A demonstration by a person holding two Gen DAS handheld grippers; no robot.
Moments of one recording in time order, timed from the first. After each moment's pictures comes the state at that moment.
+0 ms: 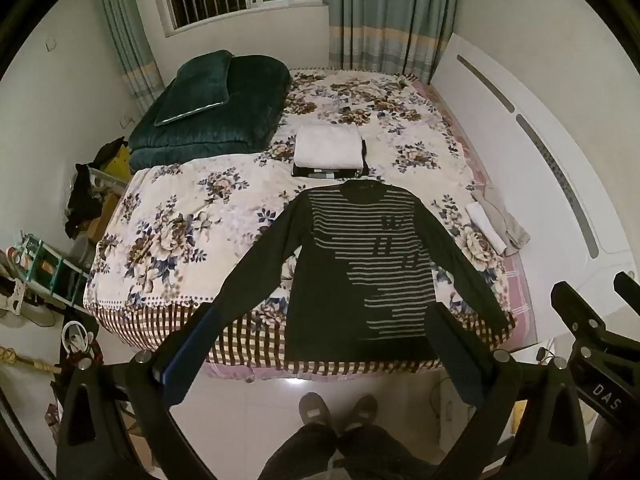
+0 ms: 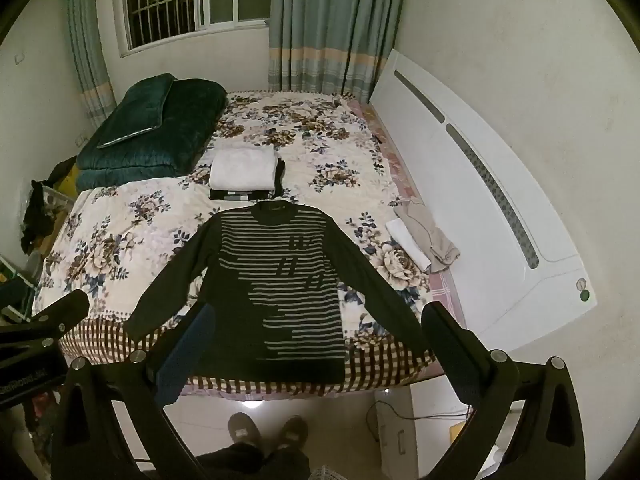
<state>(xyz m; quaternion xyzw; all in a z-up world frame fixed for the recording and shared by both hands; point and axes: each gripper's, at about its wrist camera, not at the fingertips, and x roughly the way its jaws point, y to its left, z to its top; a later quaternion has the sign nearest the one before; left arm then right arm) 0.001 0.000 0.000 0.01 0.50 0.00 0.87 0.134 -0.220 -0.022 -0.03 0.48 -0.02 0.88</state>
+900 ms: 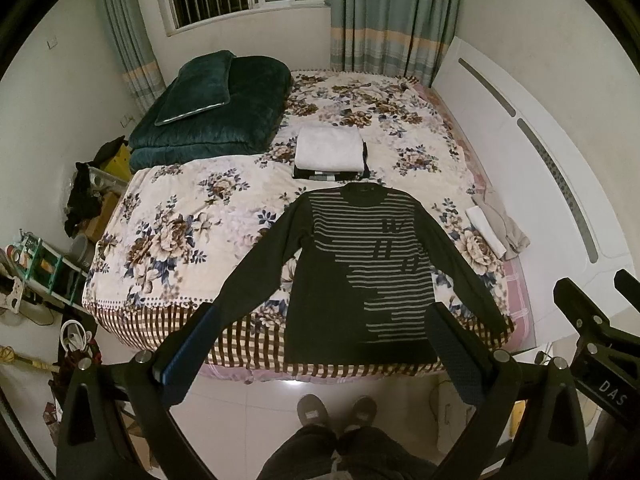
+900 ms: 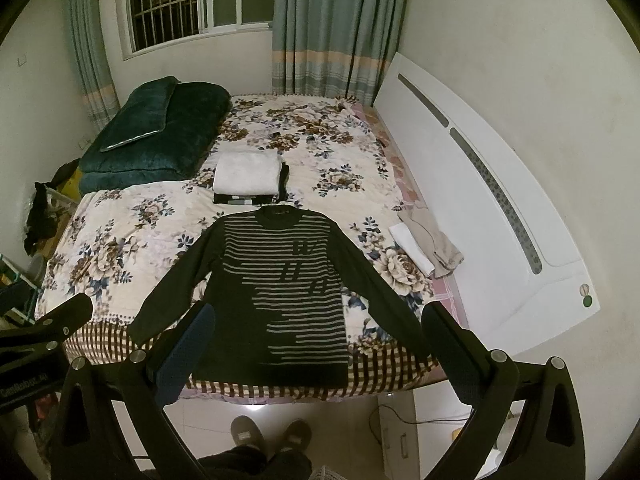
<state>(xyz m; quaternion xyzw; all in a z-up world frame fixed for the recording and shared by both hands) 0.008 -0.007 0.000 0.00 0.50 0.00 0.87 0.145 -0.211 -0.011 -0.02 0.48 -0.01 0.88</state>
